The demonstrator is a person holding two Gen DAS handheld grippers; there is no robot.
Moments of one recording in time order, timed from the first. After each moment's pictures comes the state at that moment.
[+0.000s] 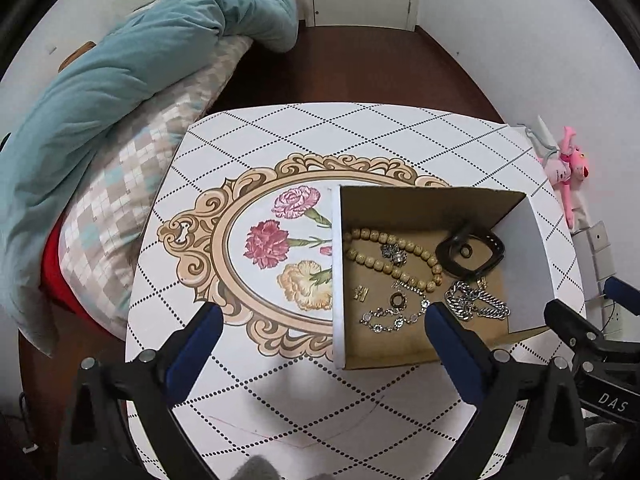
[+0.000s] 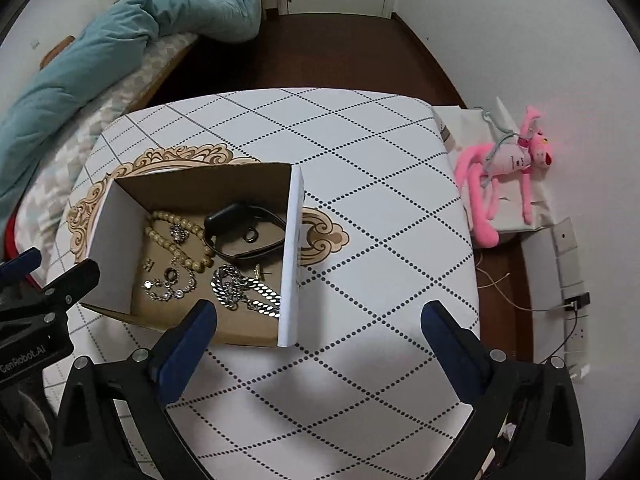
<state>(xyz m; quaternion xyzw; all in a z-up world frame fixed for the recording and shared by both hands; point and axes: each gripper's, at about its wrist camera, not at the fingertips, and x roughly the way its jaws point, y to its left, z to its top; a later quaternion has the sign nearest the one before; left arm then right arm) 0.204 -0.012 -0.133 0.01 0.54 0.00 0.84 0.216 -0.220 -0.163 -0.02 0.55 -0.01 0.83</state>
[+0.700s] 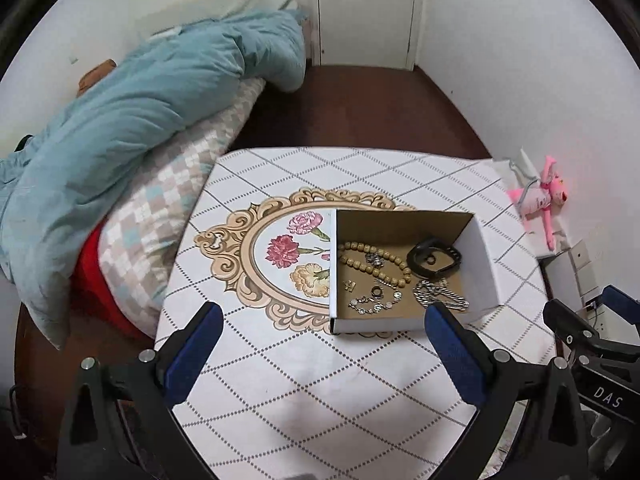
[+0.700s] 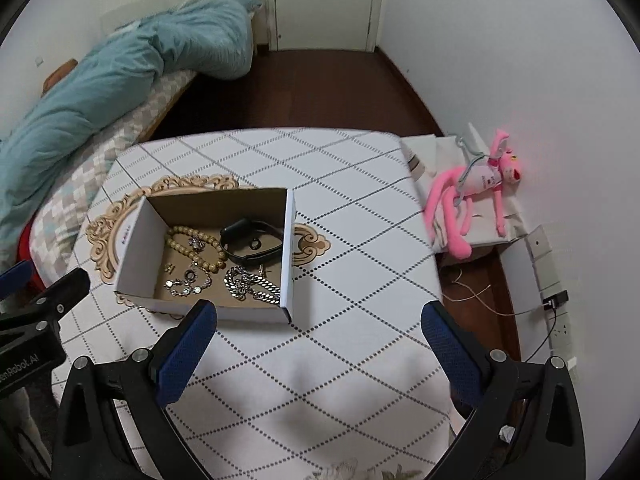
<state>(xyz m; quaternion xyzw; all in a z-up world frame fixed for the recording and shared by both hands) 0.134 -0.012 -0.061 -0.01 0.47 0.01 0.88 0.147 -0.226 -0.095 -0.01 0.49 -0.03 0.87</state>
